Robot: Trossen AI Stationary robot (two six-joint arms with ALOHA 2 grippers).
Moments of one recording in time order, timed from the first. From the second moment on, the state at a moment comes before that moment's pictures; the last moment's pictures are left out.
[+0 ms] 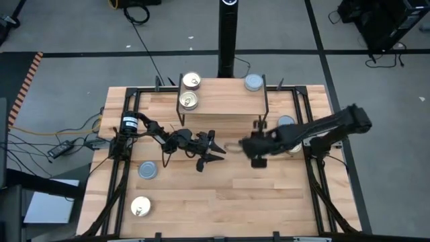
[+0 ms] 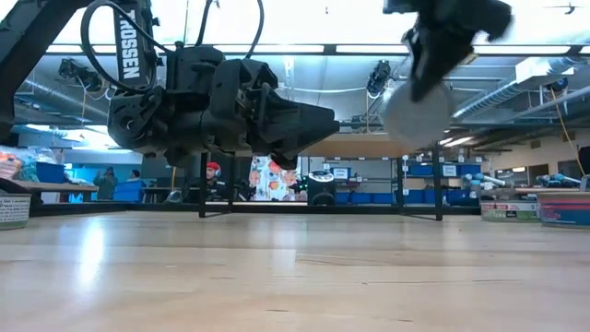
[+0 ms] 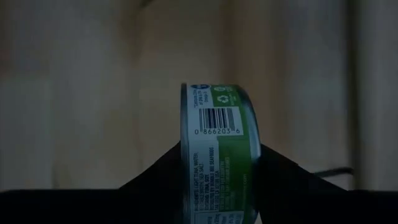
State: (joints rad) left arm 0.06 2.05 0.67 1.46 0.37 -0.17; right arm 0.20 1.47 1.24 -1.01 0.43 0.18
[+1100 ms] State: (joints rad) left arm 0.06 2.05 0.67 1.45 0.41 -0.19; right arm -0.56 1.44 1.25 -0.65 0.04 0.25
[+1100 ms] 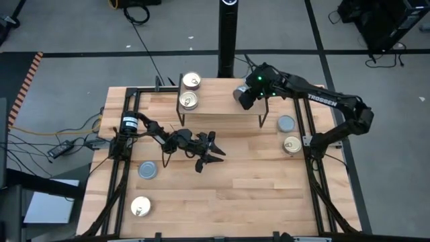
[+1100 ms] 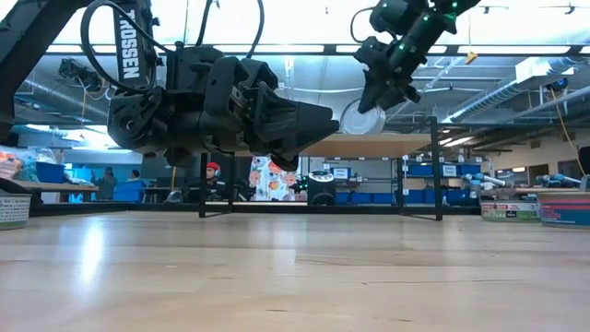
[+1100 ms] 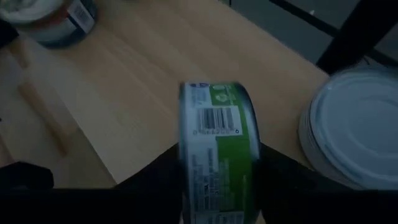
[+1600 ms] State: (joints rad) left arm 0.06 2.05 0.67 1.45 0.41 -0.19; right arm -0.56 1.42 1.24 -0.69 0.13 0.23
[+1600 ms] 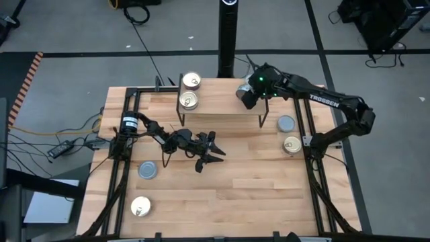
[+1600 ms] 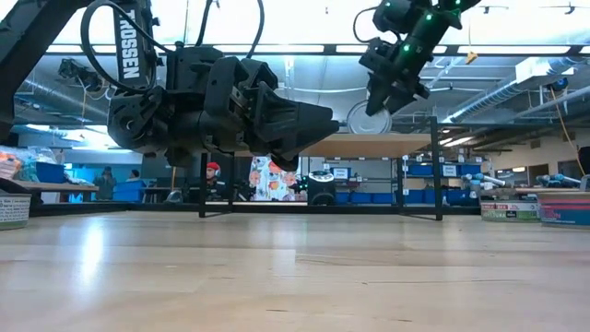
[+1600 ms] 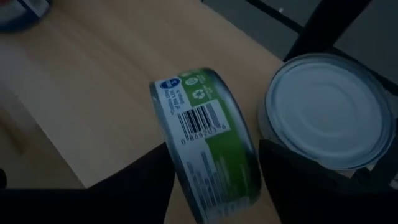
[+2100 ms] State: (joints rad) left arm 0.06 2.05 0.67 1.45 0.41 -0.19; right arm -0.55 1.36 1.24 -0.62 0.14 0.16
